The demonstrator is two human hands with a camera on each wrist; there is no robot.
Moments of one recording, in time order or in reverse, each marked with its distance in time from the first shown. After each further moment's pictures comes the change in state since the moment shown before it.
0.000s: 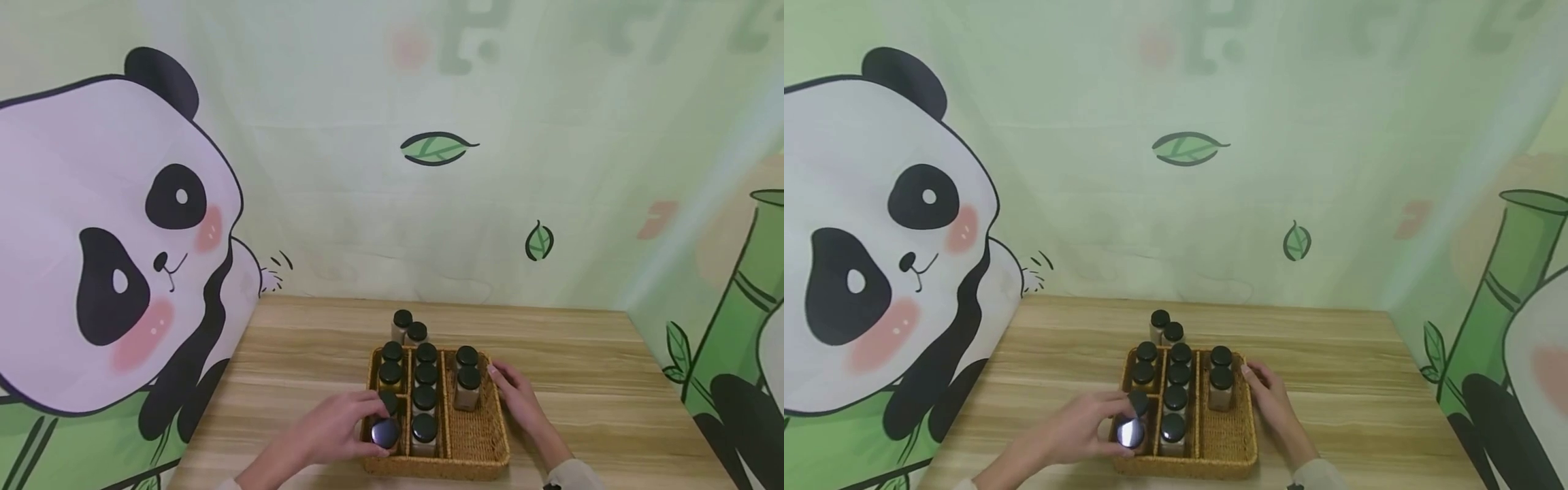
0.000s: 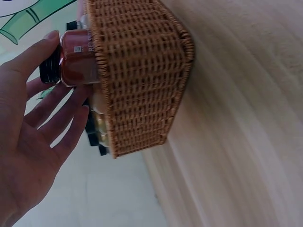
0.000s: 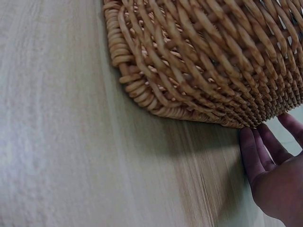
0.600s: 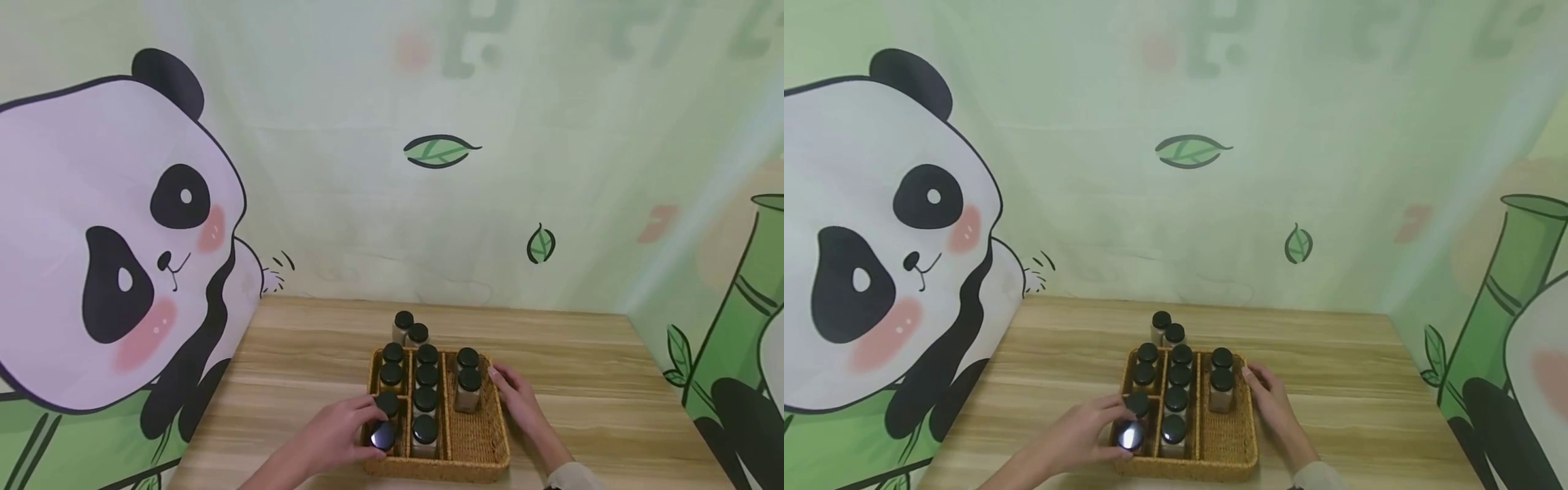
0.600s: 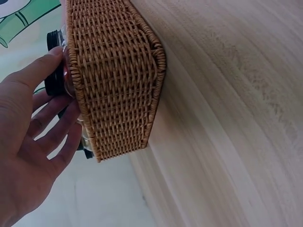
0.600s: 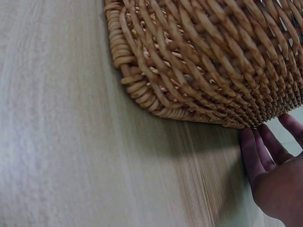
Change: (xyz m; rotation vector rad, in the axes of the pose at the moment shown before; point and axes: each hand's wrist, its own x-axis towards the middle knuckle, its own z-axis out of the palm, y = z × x) left_hand -0.007 -0.007 0.019 0.043 0.060 -0.079; right_hand 0.000 -0.001 0.002 0.010 0.017 0.009
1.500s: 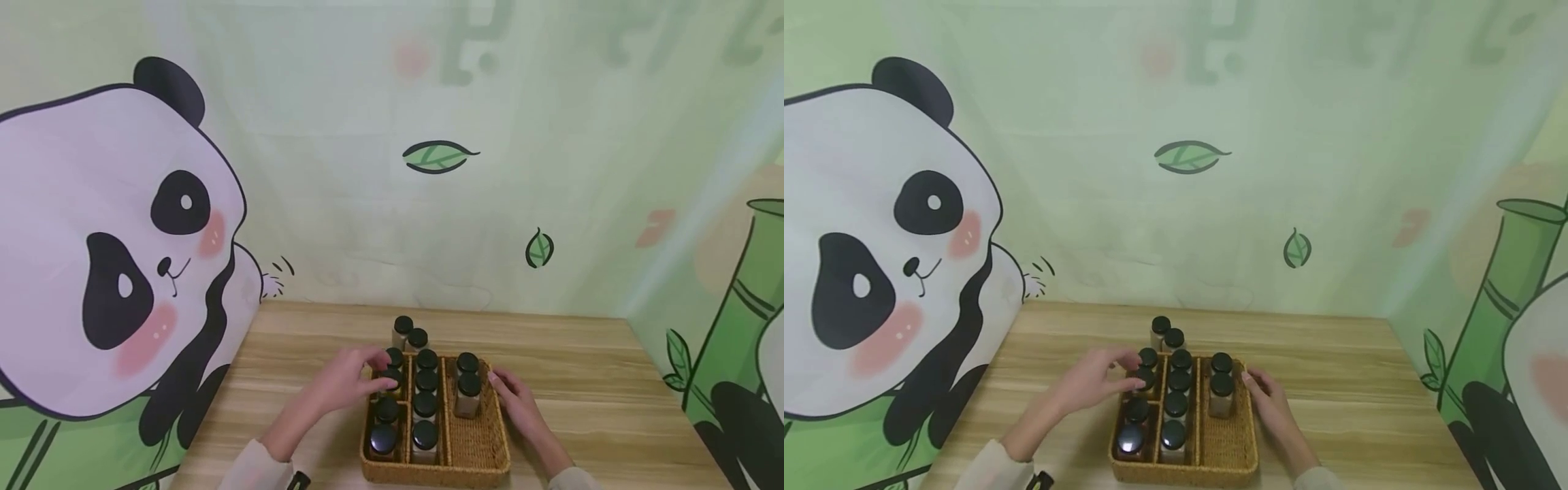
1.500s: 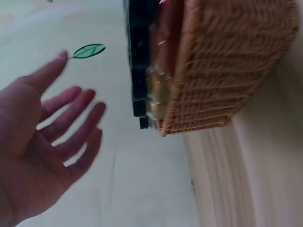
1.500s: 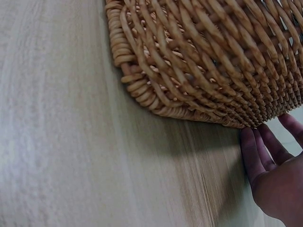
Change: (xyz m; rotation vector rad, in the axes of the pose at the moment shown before) left_hand 0.062 -0.010 -0.050 -0.183 0.140 -0.097; right_hand 0.002 0.004 0.000 -0.008 0.013 0.004
